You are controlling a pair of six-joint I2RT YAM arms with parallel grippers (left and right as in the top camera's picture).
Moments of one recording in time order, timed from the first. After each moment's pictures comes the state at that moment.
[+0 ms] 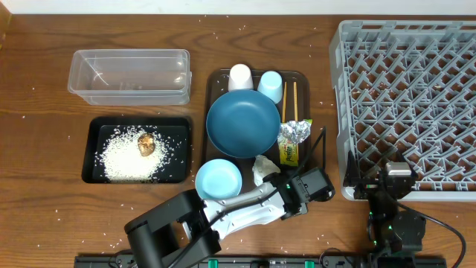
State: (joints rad) left arm -1.14 1.85 1.07 -0.48 -0.15 0.20; right arm 0.01 0.01 0.01 -0.07 0.01 -0.02
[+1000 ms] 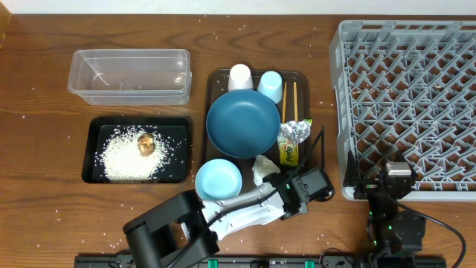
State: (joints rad) left arm -1.14 1.84 1.07 -0.49 -0.15 0.17; right arm 0.01 0.01 0.01 -0.07 0.01 -0.02
